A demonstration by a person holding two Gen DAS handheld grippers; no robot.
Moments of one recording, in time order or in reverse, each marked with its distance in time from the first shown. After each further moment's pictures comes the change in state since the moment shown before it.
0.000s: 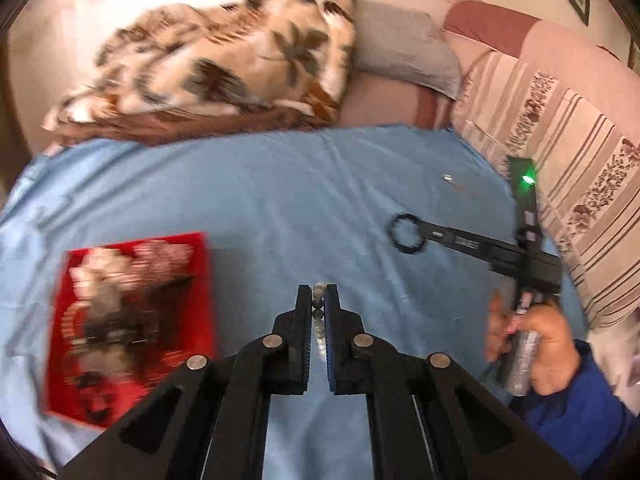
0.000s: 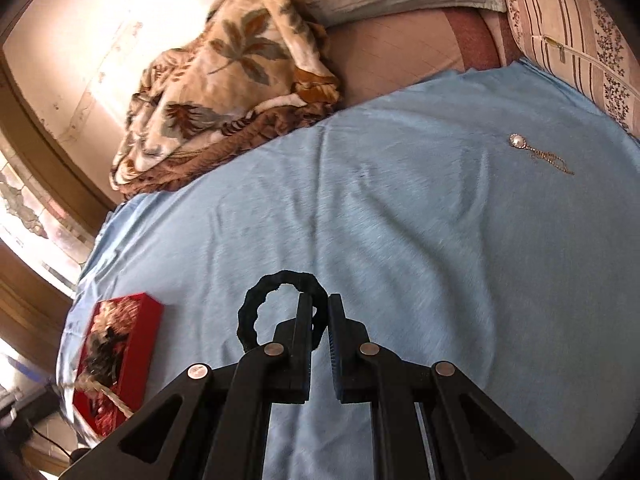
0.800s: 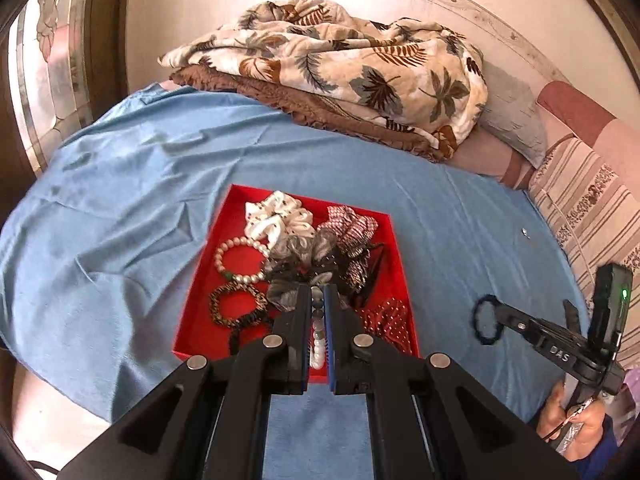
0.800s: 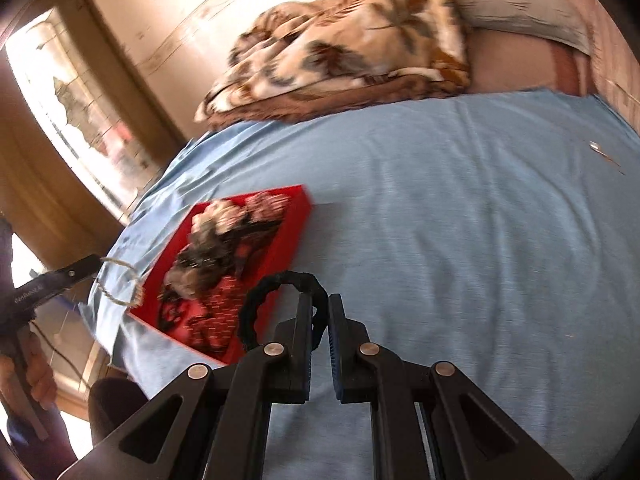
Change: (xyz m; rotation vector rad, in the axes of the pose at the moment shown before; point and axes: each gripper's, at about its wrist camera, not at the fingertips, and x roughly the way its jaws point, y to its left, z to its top) left arm -0.069 0.181 -0.072 -0.302 -0.047 0.093; right arm -0.030 0.172 -0.099 -0.235 0.094 0.133
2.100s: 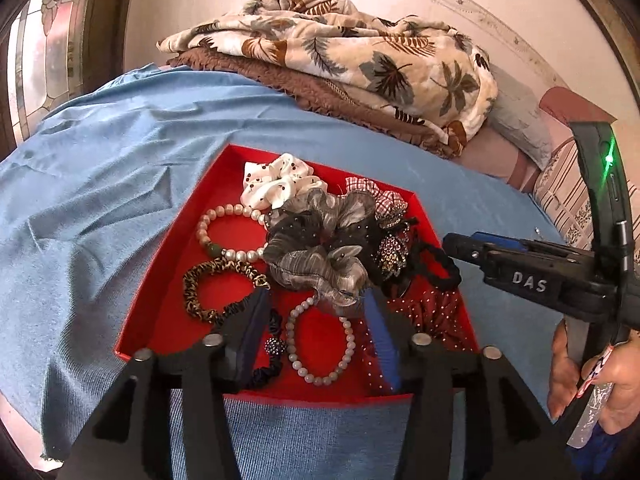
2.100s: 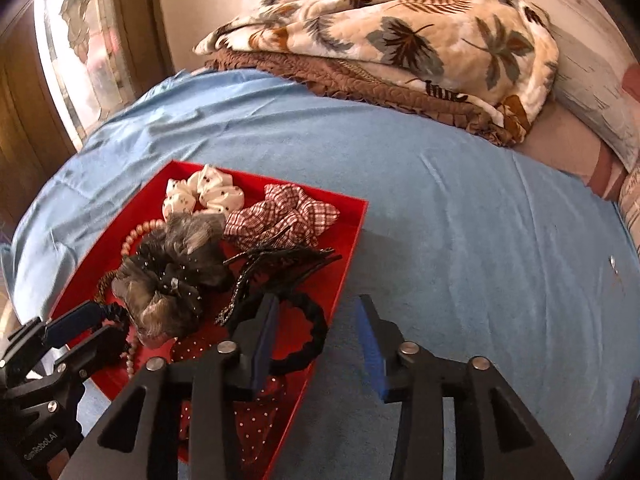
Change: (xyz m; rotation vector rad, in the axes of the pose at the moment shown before) left arm 0.072 0.030 -0.043 -0.031 -0.069 -0.041; right arm 0.104 0.084 0.041 -0.239 0.064 -0.273
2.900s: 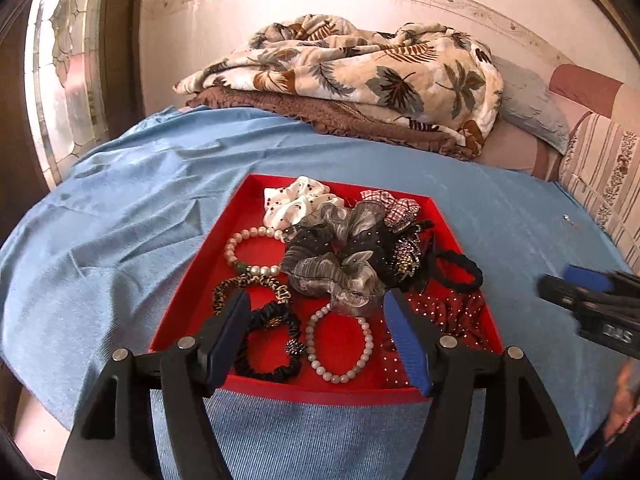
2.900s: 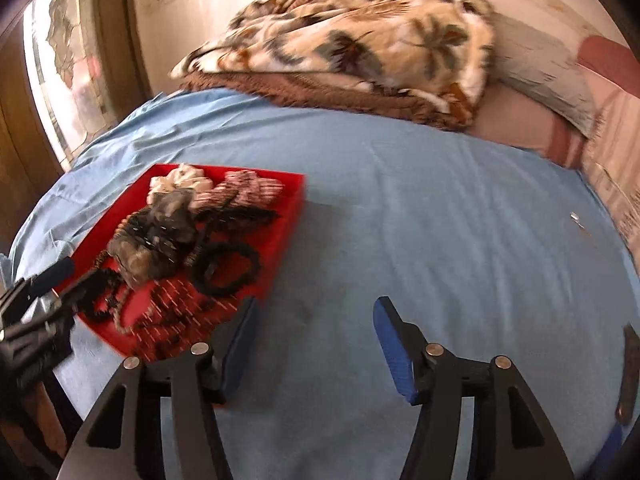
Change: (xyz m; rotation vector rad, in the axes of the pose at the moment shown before) left arm -0.014 -0.025 -0.012 0.109 -0.096 0.177; right arm -0.056 -0.042 -0.068 0.092 -0.078 -0.089
